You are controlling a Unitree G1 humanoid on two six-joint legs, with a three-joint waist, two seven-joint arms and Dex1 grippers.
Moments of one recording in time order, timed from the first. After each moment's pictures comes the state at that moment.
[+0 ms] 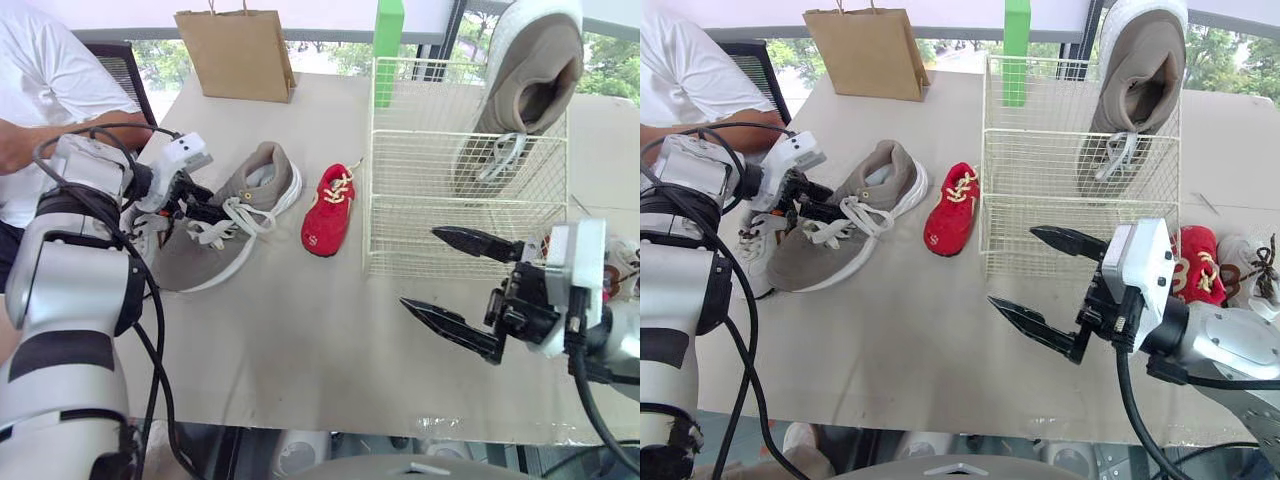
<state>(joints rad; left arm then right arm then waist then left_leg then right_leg) -1.29 0.82 -0.32 1.33 0.13 0.25 -1.50 0.04 -0.89 -0.27 -1.01 1.18 0.62 0.37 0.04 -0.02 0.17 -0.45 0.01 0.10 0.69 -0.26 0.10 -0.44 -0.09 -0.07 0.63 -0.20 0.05</state>
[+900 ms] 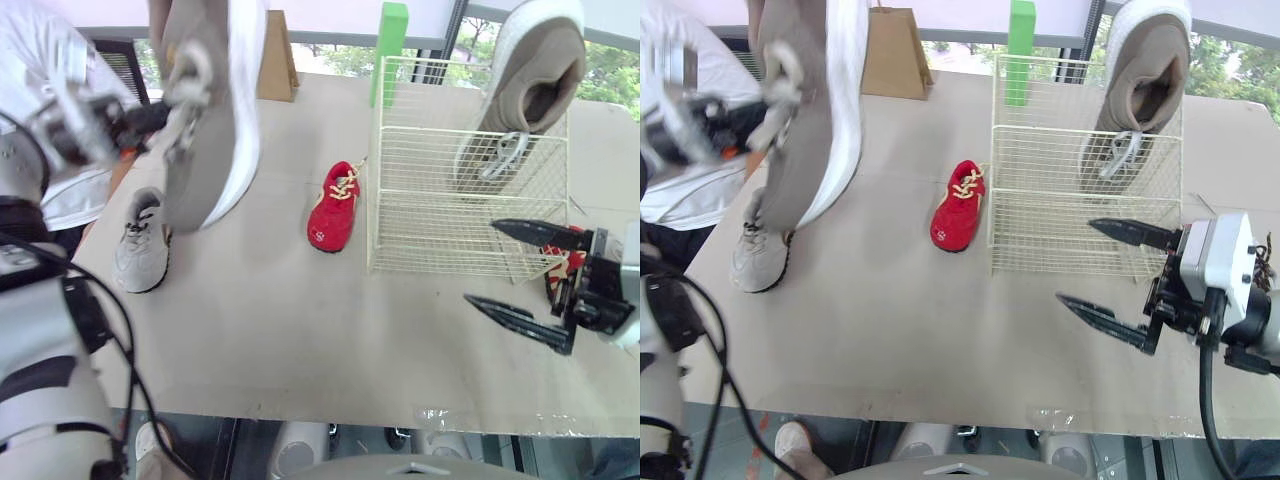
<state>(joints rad) -1.11 0.86 0.34 0.56 -0.51 1.02 -1.25 0.15 -0.97 -0.51 -0.83 1.03 0.49 0.71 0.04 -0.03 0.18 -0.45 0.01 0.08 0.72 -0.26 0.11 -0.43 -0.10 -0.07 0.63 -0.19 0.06</state>
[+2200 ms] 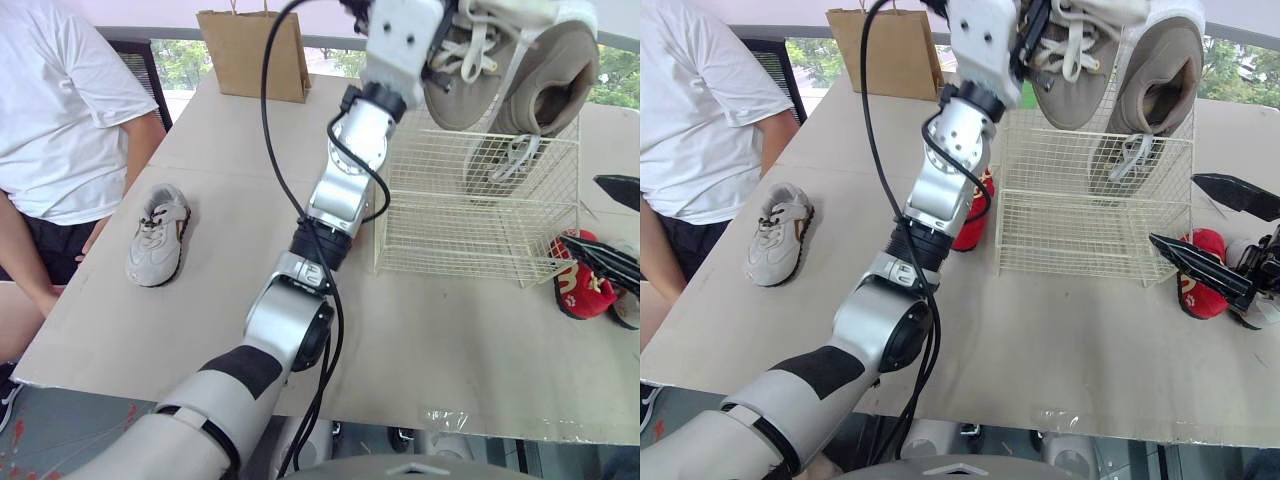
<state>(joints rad) -1.12 -0.06 -0.12 0.58 0.14 -0.36 -0.06 0.14 -0.90 -0.80 -0.58 1.04 0.56 0.90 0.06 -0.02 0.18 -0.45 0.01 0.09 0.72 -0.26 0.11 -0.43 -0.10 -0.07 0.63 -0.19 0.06</state>
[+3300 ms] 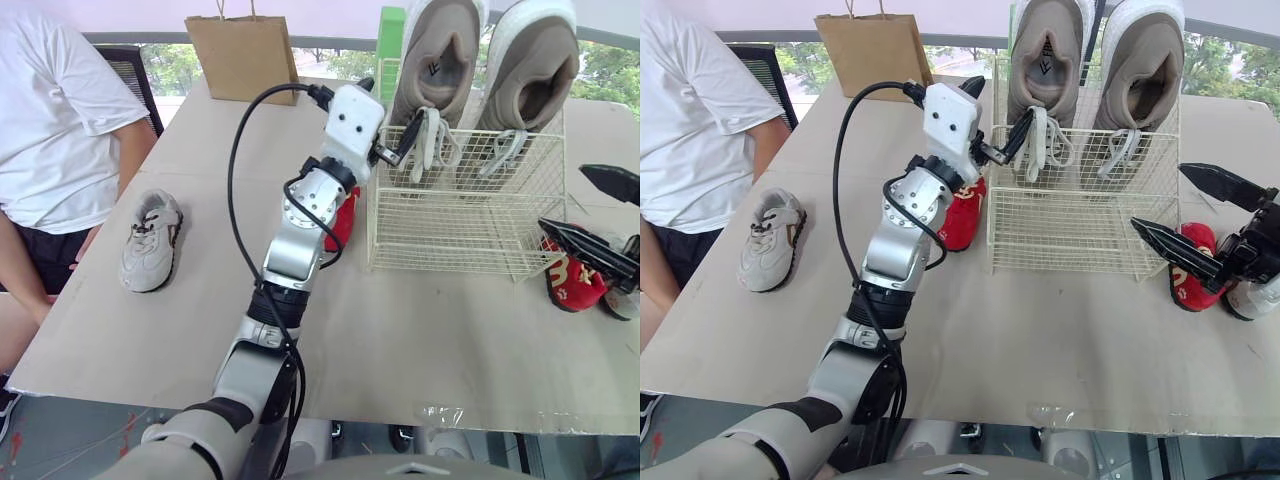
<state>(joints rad) -0.77 0.09 -0.10 0.04 -0.04 0.12 -0.34 0.05 -0.90 -0.71 -0.61 1.03 0.59 0.72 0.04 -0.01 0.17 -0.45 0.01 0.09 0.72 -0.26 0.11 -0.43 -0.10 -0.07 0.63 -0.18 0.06</state>
